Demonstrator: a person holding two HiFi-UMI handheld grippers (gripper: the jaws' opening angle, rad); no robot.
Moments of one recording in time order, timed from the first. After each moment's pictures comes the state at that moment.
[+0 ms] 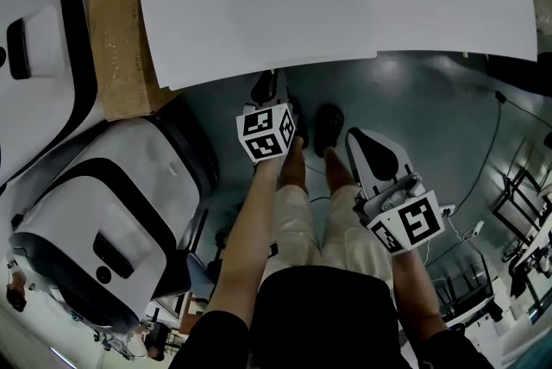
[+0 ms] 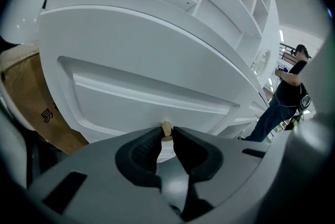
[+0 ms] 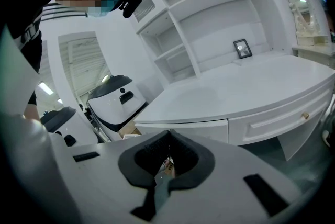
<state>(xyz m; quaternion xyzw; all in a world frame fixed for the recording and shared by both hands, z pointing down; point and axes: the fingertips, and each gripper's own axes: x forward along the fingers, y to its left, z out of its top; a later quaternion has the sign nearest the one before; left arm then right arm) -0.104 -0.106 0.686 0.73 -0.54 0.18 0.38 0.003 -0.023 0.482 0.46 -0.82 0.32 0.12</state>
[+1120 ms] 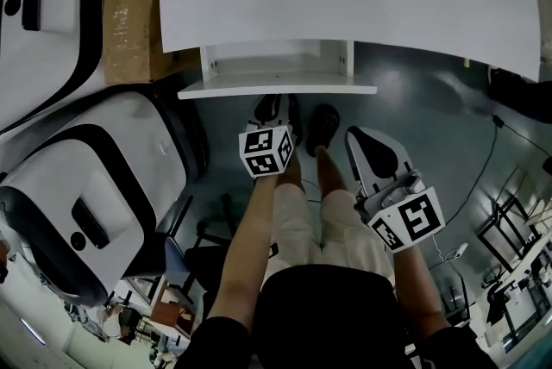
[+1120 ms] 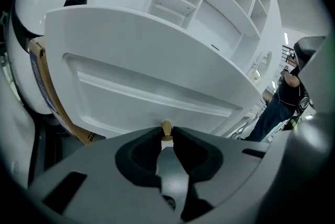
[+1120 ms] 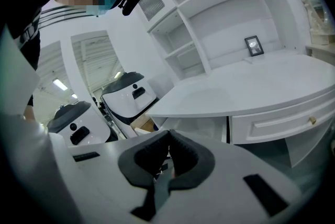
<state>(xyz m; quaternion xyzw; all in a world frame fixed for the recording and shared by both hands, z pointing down) -0.103 -0.021 0.686 0.71 -0.55 0.17 0.39 0.012 0.002 0.477 0.39 -0.85 0.32 0.13</state>
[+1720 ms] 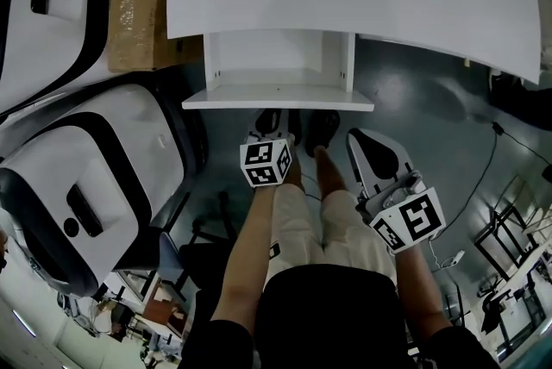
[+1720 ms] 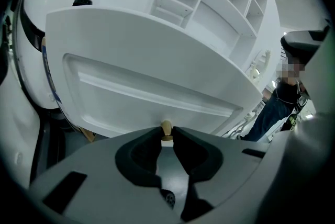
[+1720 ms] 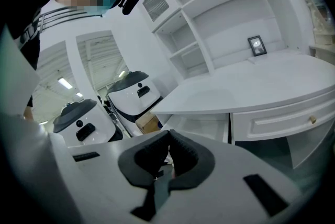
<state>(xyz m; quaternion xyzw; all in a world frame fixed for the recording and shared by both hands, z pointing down) -0.102 0.031 0.686 0.71 -0.56 0.18 0.39 0.017 0.025 0.473 0.37 -0.86 0.31 0.14</state>
